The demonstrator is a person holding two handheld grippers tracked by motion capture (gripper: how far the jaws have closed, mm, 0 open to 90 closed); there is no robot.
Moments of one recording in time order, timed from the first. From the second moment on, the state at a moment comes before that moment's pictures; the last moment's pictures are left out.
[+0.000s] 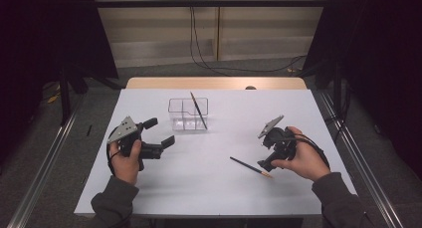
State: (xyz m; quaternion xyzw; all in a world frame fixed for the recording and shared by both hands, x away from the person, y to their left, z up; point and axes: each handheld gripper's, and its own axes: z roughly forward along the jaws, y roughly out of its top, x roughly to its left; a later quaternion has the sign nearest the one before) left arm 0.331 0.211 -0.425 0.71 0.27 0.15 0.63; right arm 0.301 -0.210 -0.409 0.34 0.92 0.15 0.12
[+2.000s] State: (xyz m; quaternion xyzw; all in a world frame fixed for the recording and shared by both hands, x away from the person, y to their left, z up) left arm 0.331 0.210 -0.425 0.72 0.27 0.15 0.62; right arm 0.291 -0.206 -0.438 0.31 0.94 0.11 0.03
